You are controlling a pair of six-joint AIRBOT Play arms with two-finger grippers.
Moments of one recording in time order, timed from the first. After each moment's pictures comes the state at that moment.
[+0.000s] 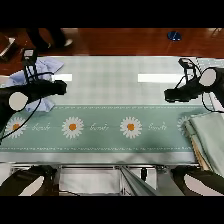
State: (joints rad) left arm -0.17 -0.95 0.82 1.56 -0.57 -1.65; right arm 0.06 -1.21 1.06 -1.48 1.15 1.58
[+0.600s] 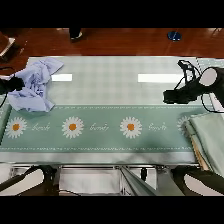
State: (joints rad) left arm 0.34 -1.27 1.00 1.73 -0.60 -1.63; right arm 0.06 -1.21 1.06 -1.43 1.19 1.60
